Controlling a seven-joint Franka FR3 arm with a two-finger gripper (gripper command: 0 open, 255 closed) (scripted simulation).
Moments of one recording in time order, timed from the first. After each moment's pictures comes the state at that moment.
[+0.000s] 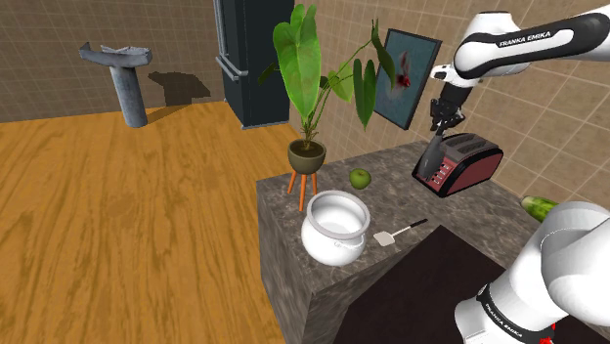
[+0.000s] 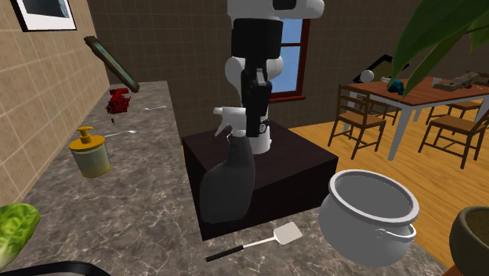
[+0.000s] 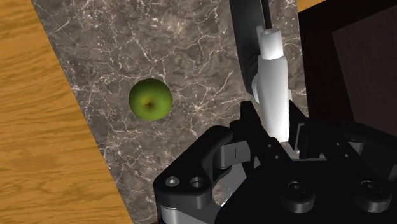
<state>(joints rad) 0.22 -0.29 -0.72 -2.21 -0.27 2.04 -1.55</state>
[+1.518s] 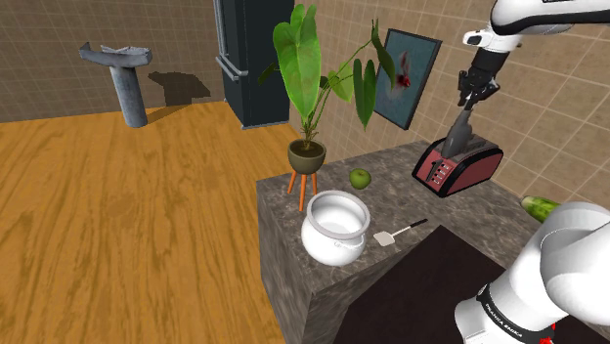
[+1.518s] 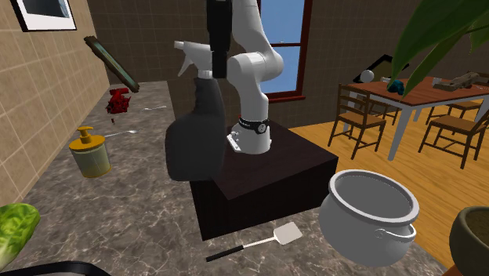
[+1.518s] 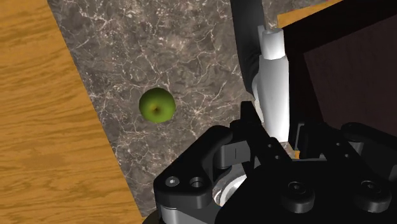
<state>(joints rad) 0.19 -0.36 -0.73 -2.00 -0.29 1.79 -1.64</state>
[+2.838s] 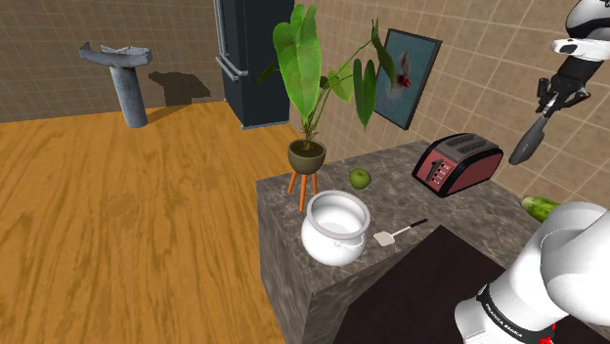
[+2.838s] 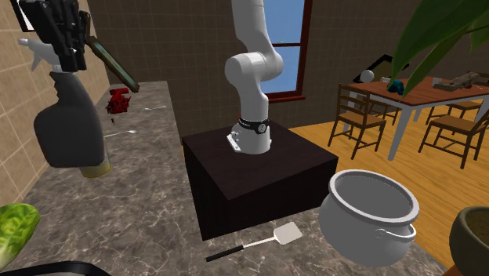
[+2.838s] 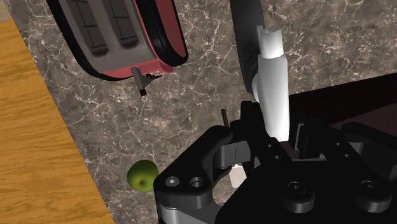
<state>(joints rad) 0.20 -0.22 -1.26 -1.78 -0.22 1.79 -2.19</state>
